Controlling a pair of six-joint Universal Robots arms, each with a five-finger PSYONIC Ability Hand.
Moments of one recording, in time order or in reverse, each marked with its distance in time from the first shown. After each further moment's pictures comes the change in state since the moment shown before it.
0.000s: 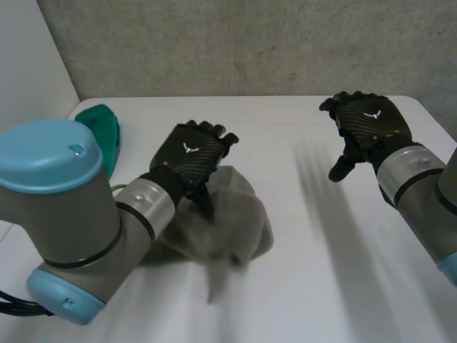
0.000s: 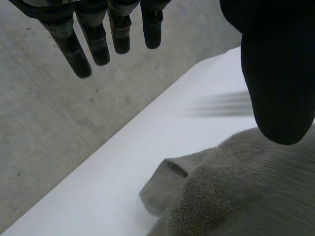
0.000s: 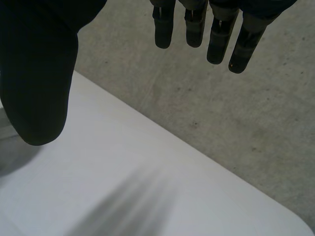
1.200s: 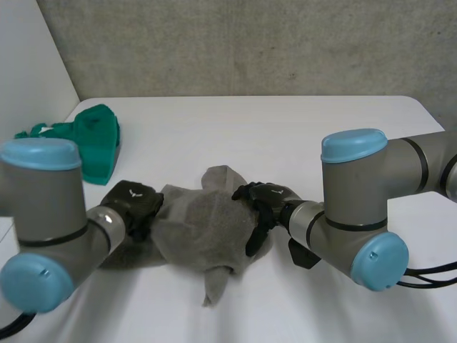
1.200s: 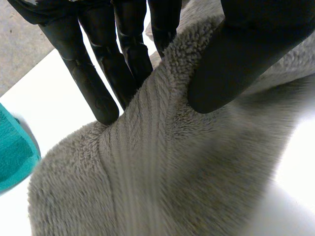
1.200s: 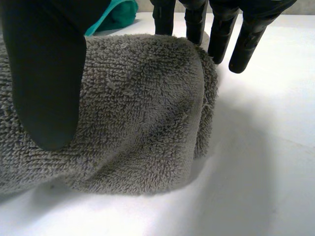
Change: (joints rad) left arm 0.232 -0.084 -0.121 -0.189 -0.050 0.163; right arm 0.216 0.485 -0.328 0.289 -0.135 0.360; left_hand 0.907 0.942 0.927 0.951 0.903; right_hand 0.000 0.000 0.000 0.000 0.000
